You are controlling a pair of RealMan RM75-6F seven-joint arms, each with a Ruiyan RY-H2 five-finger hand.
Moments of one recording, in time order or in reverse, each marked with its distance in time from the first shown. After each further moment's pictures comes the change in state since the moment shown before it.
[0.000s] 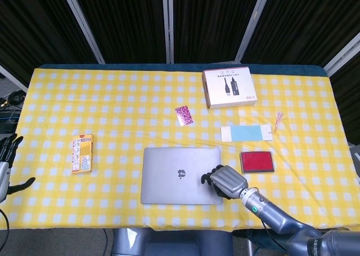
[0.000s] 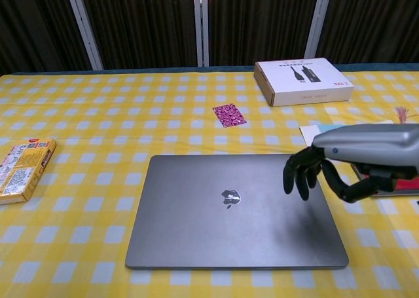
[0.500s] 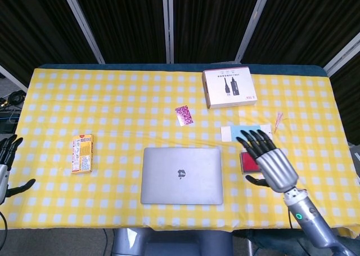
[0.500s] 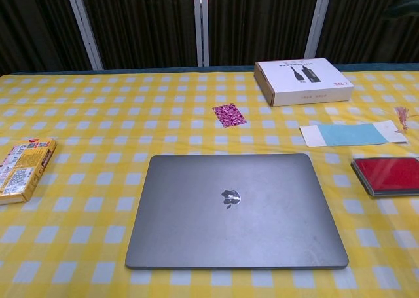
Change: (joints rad) left arm 0.013 0.012 0.015 0.002 0.054 0.033 -0.042; right arm -0.302 0.119 0.003 0.088 -0.248 0.601 0.048
